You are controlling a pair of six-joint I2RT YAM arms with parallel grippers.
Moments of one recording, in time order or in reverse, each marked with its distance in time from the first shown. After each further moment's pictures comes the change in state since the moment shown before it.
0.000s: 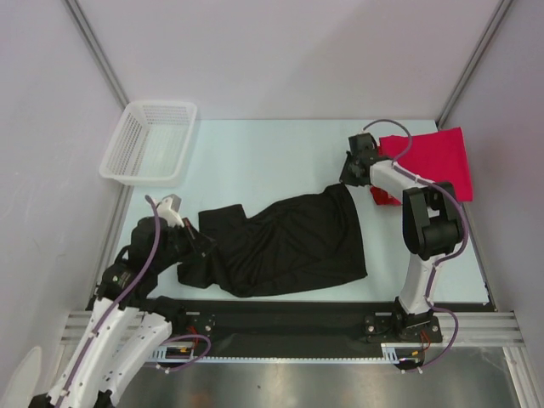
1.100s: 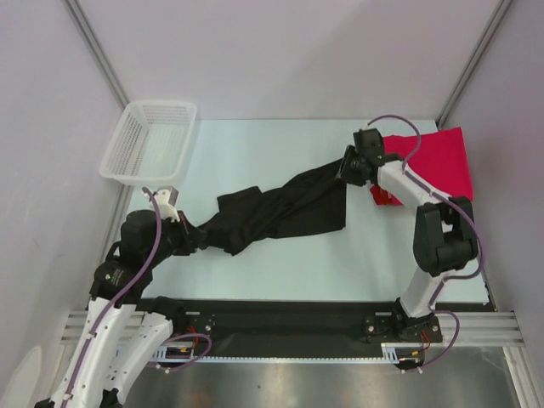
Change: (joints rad) left arm 0.082 0.077 0.112 -0.026 -0.005 0.249; right arm 0.001 -0.131 0.053 -0.114 -0.087 0.052
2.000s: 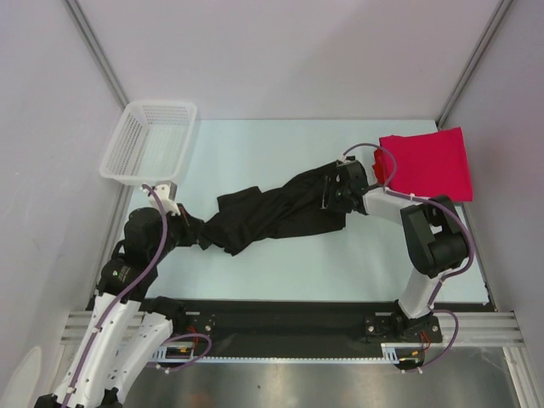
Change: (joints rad) left arm 0.000 0.014 -0.057 0.183 -0.081 0.029; right arm 0.125 -0.018 -0.363 0.311 -0.067 -0.085
